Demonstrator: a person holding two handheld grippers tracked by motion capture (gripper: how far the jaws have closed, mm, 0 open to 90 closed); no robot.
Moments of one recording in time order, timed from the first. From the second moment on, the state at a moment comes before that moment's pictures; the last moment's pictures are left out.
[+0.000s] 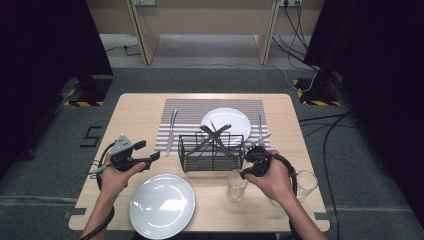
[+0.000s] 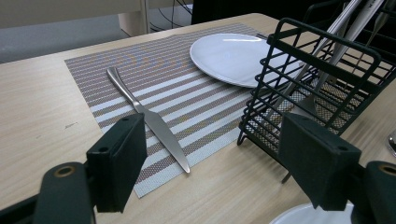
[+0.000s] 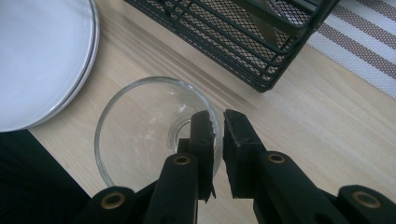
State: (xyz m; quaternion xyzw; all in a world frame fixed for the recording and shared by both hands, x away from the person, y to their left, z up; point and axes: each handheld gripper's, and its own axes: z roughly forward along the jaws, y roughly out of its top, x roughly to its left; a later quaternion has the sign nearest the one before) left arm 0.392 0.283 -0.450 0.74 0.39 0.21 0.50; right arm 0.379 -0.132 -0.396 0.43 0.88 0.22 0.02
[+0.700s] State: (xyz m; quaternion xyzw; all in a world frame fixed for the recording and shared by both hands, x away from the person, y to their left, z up) left arm 0.392 0.283 -0.450 0.74 0.39 0.21 0.50; right arm 0.382 -0.117 -0.396 0.42 0.88 0.22 0.02
